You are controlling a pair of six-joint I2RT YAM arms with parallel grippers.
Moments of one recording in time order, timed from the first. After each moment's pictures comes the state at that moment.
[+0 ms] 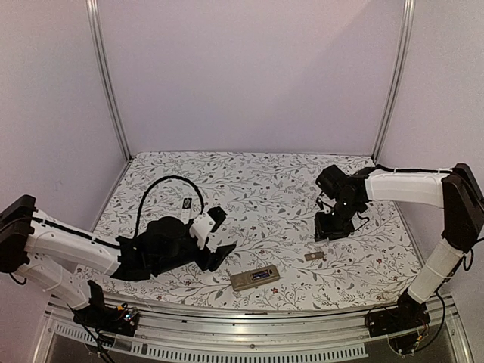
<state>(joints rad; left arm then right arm) -1.12 1.36 0.49 0.47 -0.32 0.00 0.61 1.66 1.09 -0.78 -0.06 0.47</state>
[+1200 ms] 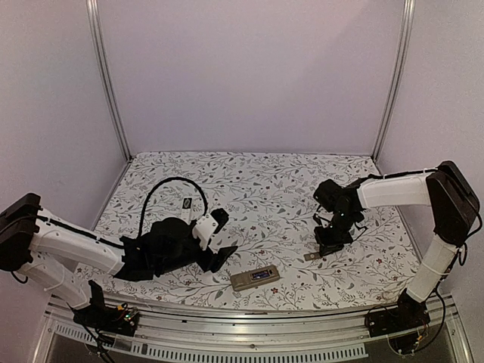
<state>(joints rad) -1.12 1.40 0.50 0.48 -0.32 0.01 0.60 1.73 1.01 -0.76 -0.12 0.41</state>
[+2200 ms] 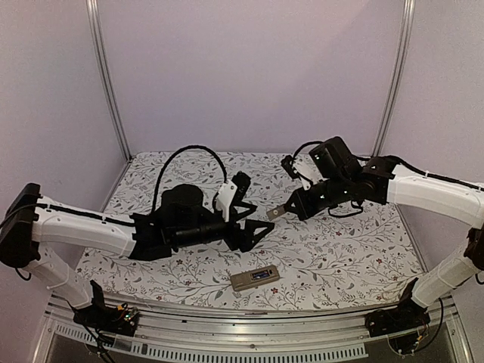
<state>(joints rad) -1.12 1.47 0.79 0.46 -0.05 -0.21 0.81 1.46 1.18 -0.57 -0.09 0.25</state>
